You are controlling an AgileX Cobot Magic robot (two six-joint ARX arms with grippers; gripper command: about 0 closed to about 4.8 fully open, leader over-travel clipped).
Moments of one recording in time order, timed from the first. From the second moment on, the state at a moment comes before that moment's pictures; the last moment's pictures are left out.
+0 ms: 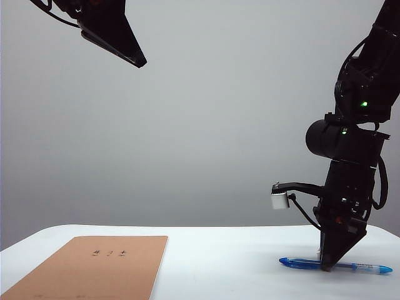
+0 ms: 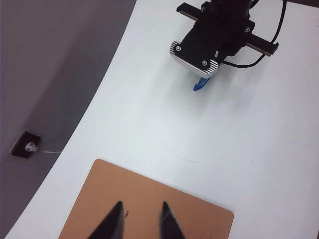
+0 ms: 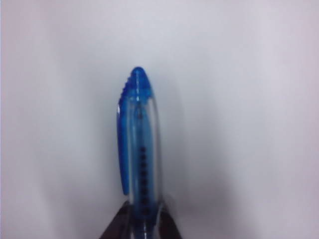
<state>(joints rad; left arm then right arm) -0.42 1.41 1.34 -0.74 0.40 0.68 0.23 2.11 1.27 -0.56 -0.22 -1.06</state>
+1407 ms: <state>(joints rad) -0.29 1.38 1.34 -0.75 0.24 0.45 0.36 2.15 1.78 -0.54 -0.91 -0.46</state>
